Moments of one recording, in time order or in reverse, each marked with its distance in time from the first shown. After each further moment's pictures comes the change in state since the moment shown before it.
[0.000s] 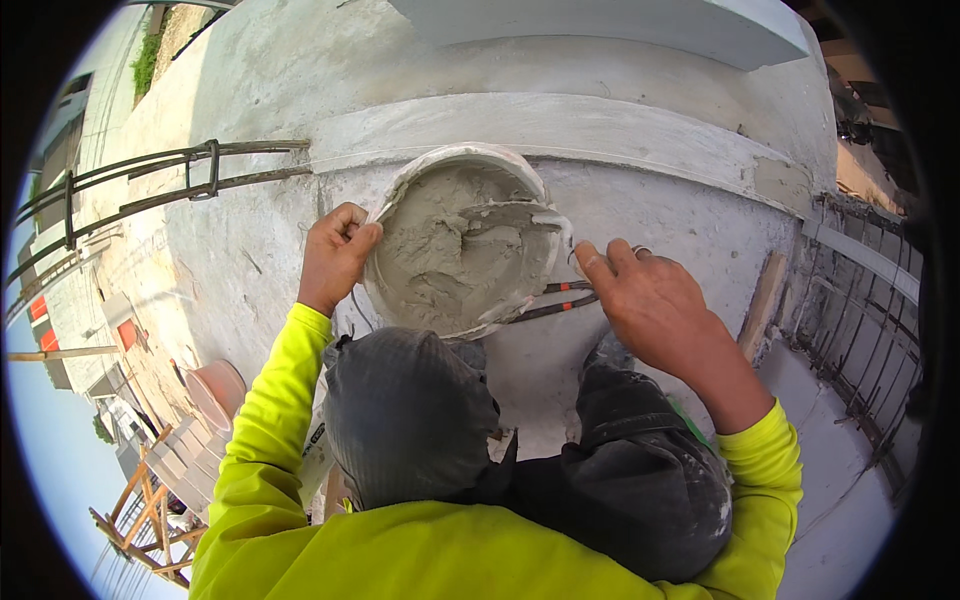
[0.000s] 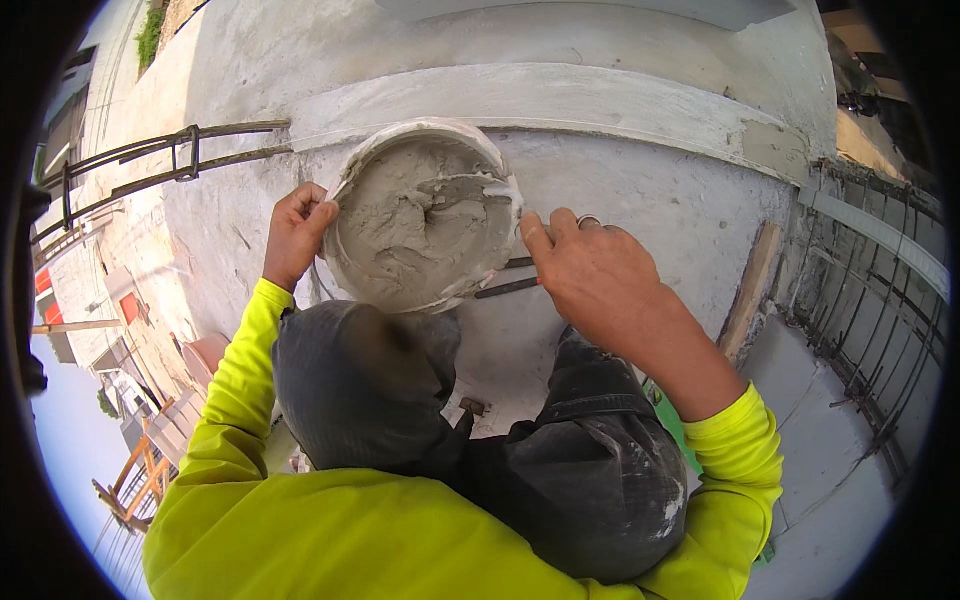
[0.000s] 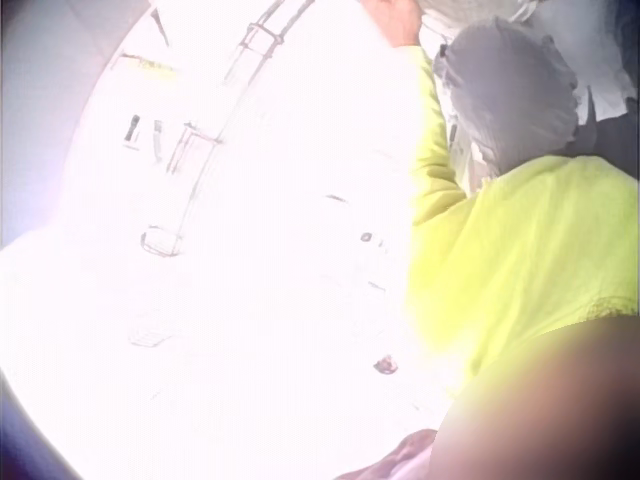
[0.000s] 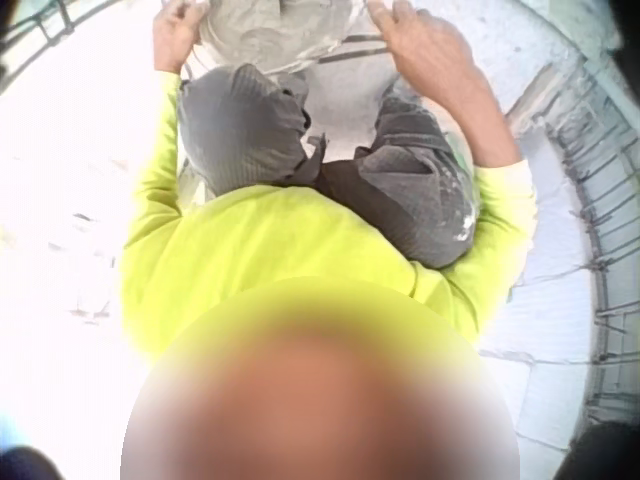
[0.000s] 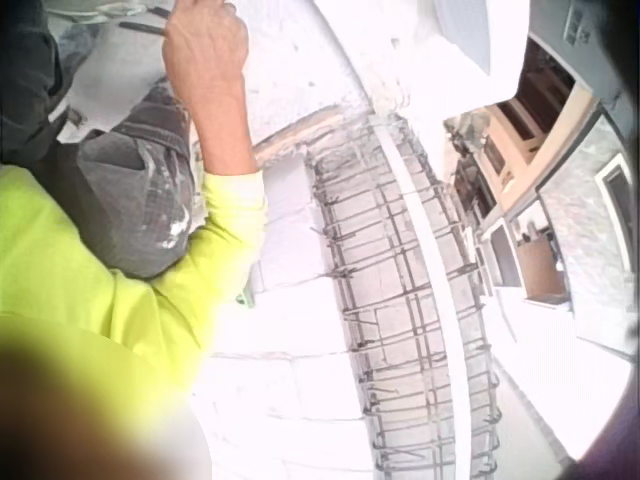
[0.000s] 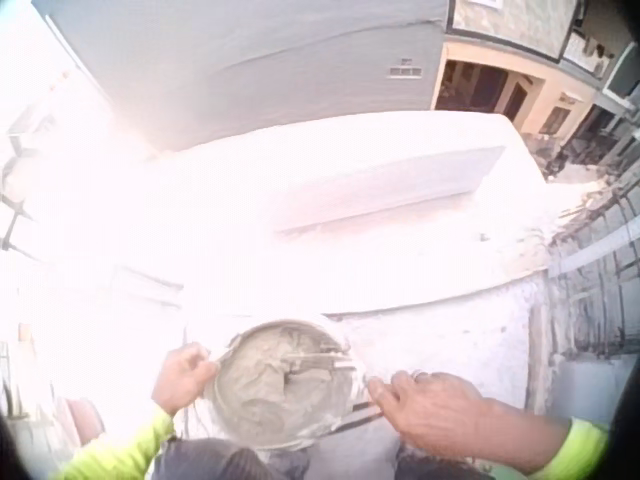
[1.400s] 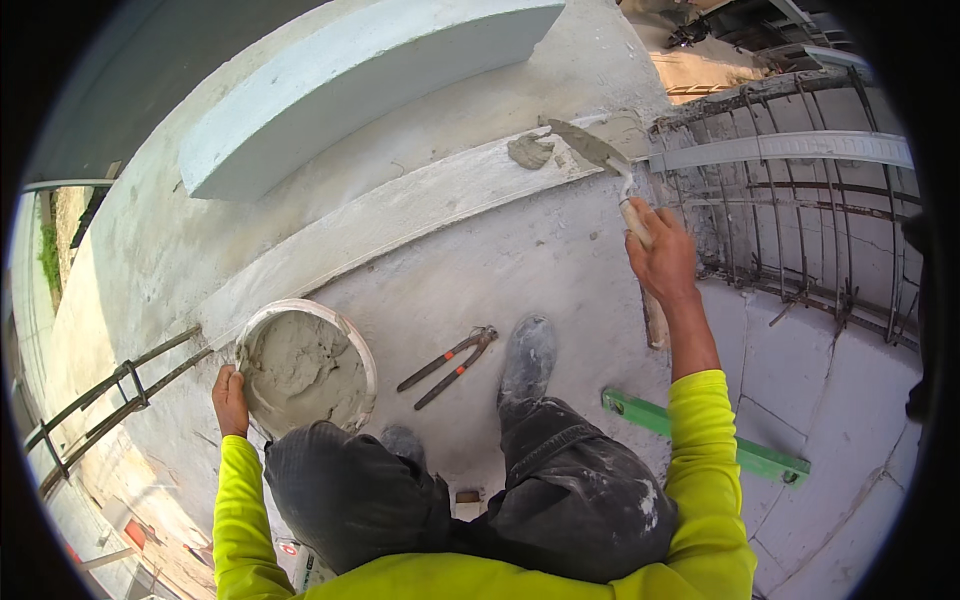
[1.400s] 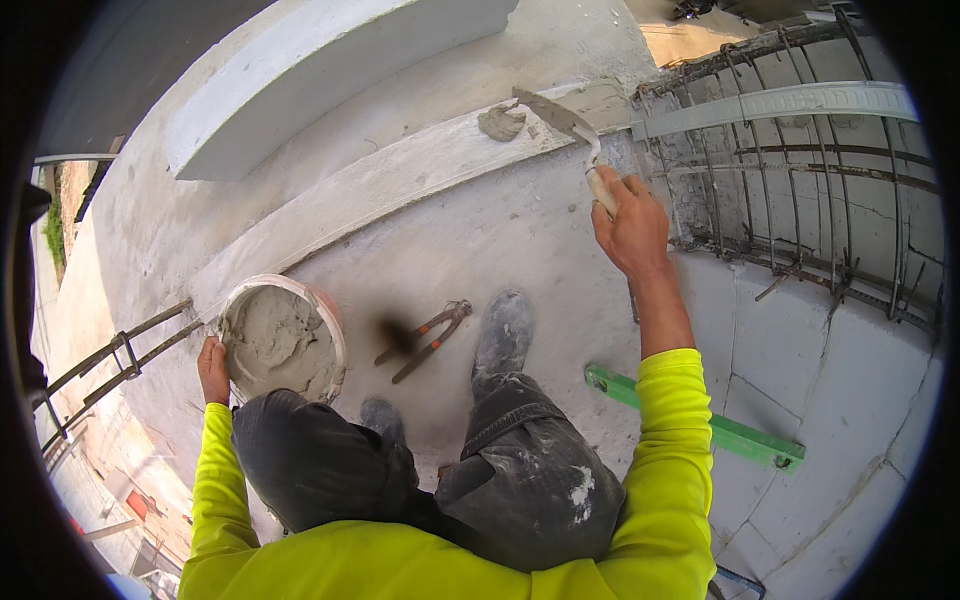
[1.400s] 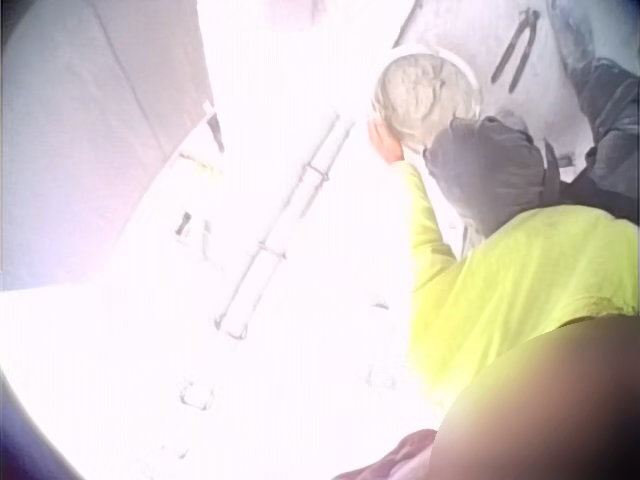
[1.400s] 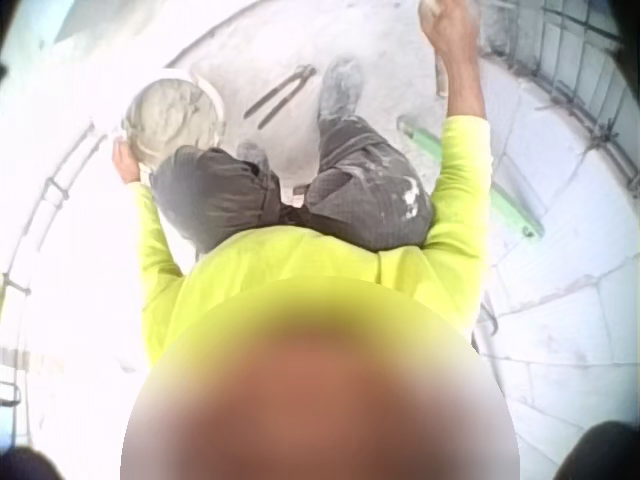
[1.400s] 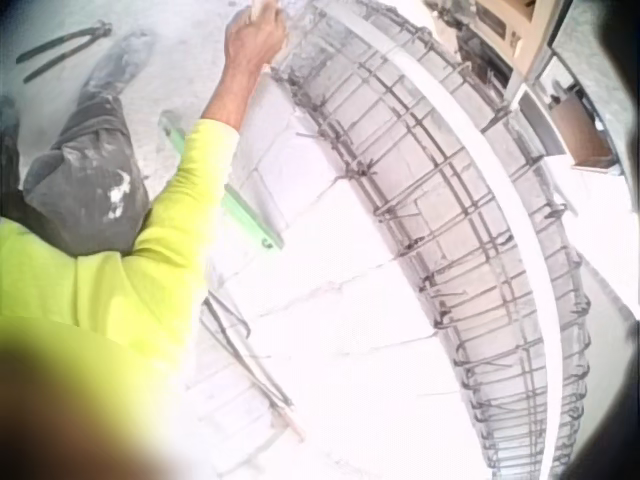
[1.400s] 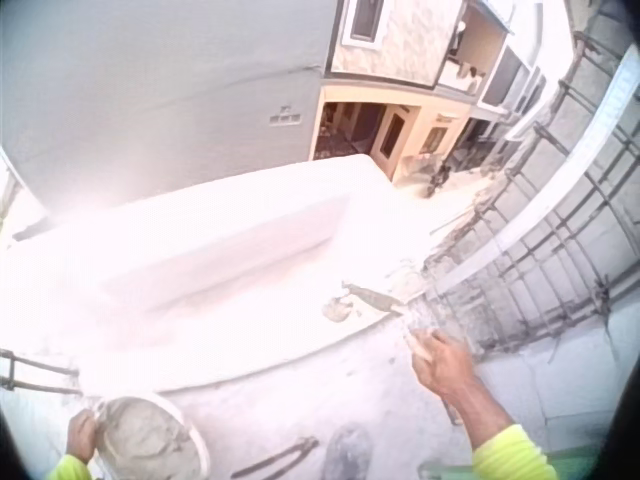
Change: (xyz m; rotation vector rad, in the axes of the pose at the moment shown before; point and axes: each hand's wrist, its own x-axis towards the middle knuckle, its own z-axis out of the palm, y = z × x) left_hand 0.059 -0.097 -0.038 0.098 0.031 0.096; right_hand -0.160 0.174 0.045 0.007 0.642 0.895
